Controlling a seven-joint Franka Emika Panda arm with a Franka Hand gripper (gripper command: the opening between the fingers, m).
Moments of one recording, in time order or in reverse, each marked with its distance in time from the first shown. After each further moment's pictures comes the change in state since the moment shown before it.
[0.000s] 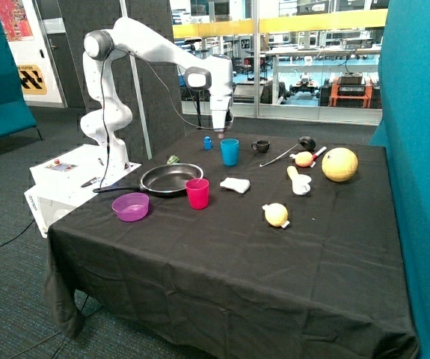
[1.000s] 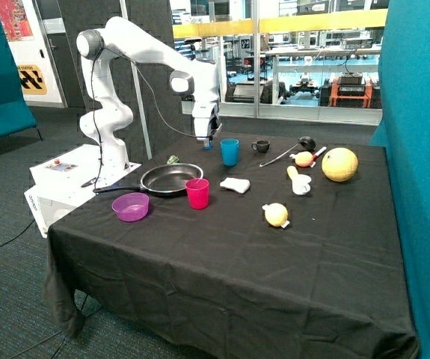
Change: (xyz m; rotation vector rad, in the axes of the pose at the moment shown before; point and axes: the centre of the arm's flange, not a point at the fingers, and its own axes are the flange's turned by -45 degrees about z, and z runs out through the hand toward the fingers) arm -0.043 0.085 0.004 0.004 0.004 0.103
